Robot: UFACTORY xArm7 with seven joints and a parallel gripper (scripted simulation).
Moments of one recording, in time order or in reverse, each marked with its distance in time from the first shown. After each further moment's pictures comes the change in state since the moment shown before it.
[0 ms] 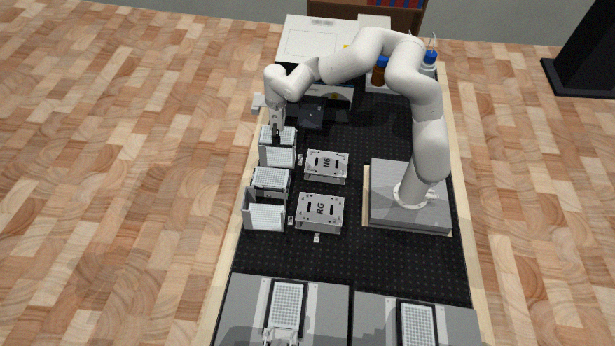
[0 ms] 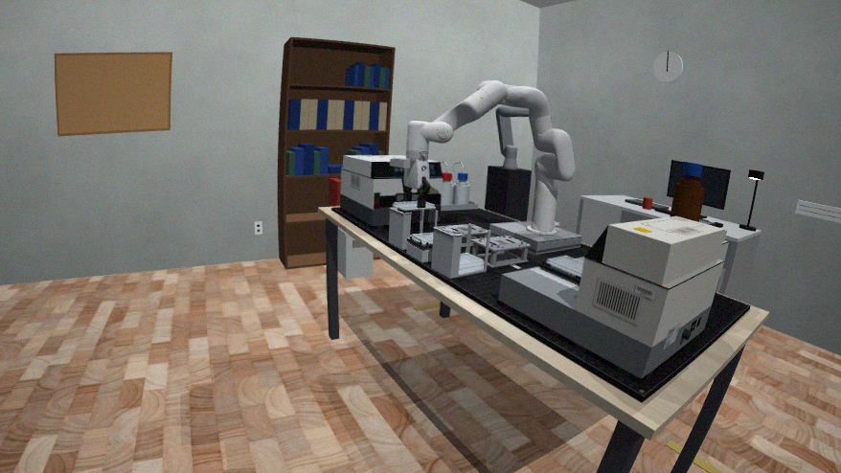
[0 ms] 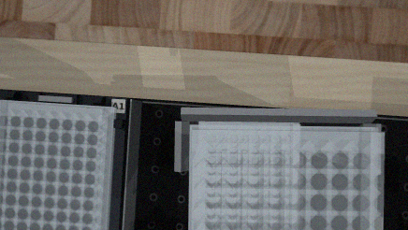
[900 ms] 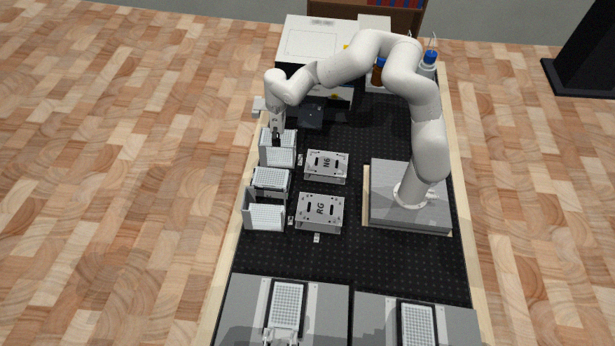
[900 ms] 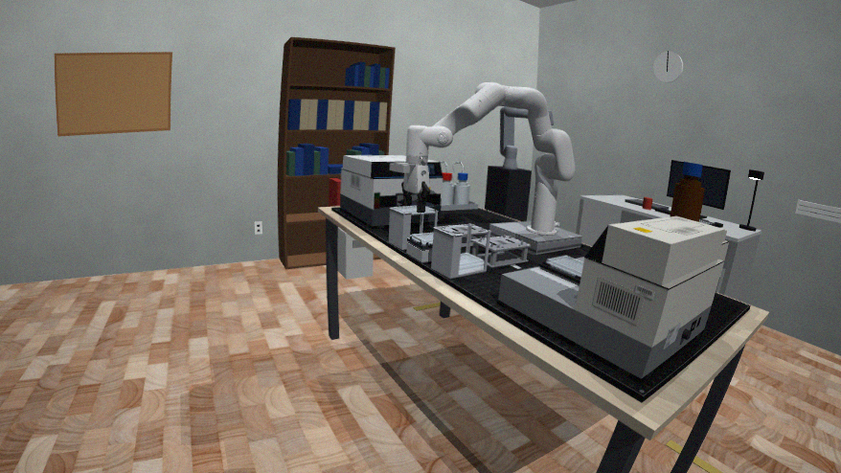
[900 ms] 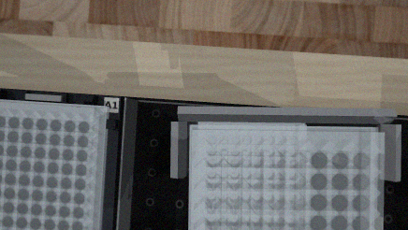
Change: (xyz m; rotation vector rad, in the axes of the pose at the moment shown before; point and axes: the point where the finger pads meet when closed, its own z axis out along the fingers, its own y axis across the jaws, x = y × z) arm 0.000 0.000 0.016 0.000 0.000 0.000
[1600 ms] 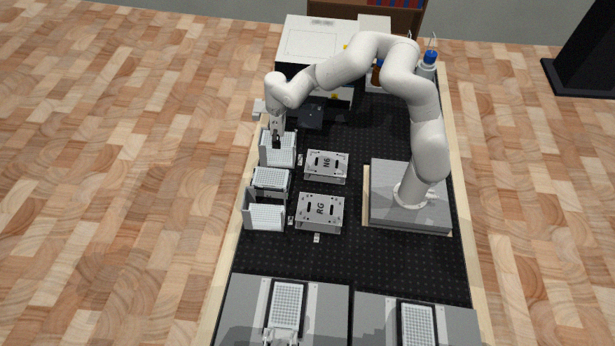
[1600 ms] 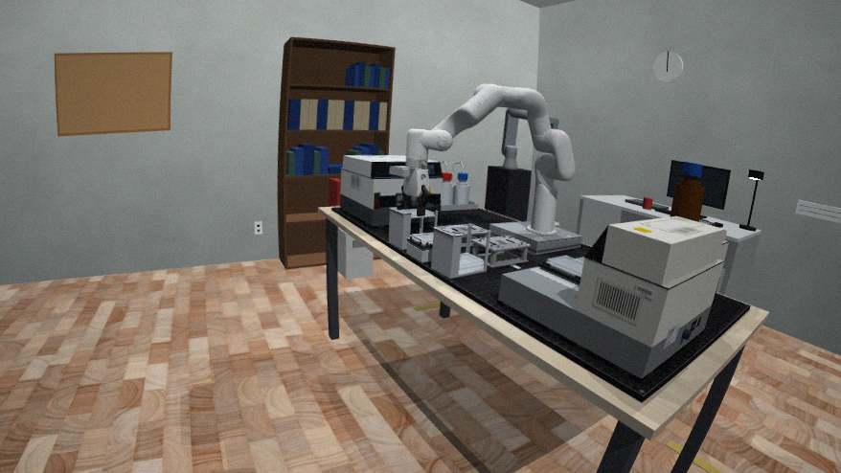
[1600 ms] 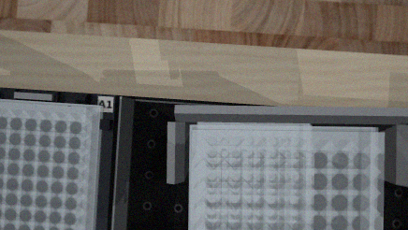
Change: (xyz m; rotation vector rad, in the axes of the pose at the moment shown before) arm 0.000 0.000 0.012 0.000 0.000 0.000
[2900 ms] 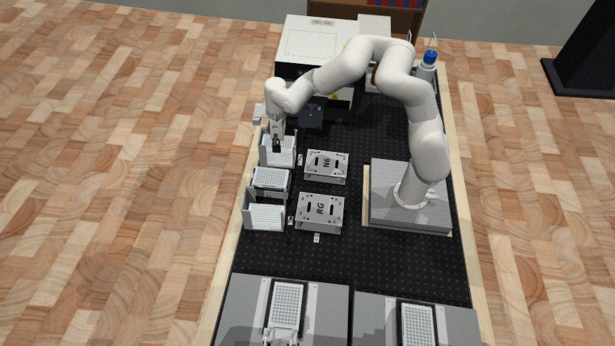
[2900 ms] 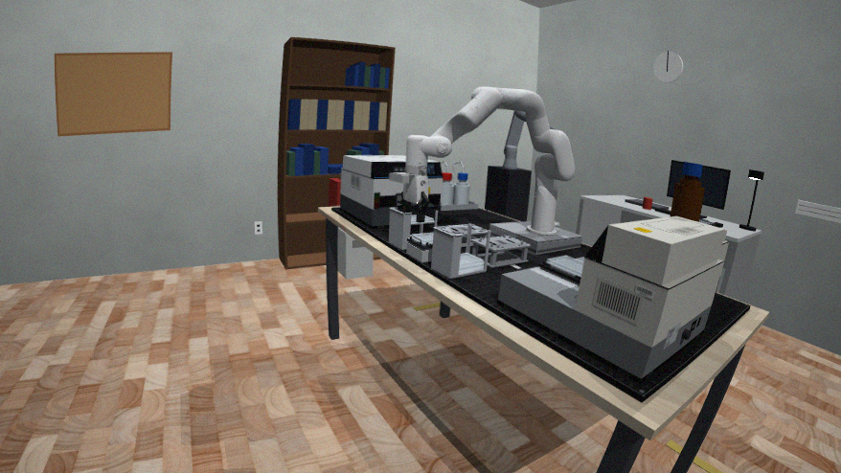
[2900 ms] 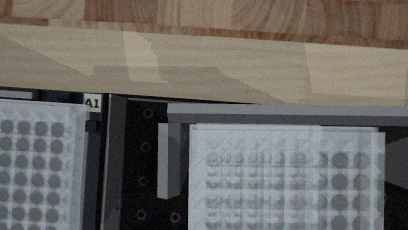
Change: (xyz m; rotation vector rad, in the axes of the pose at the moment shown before) arm 0.000 0.000 0.022 0.000 0.001 0.000
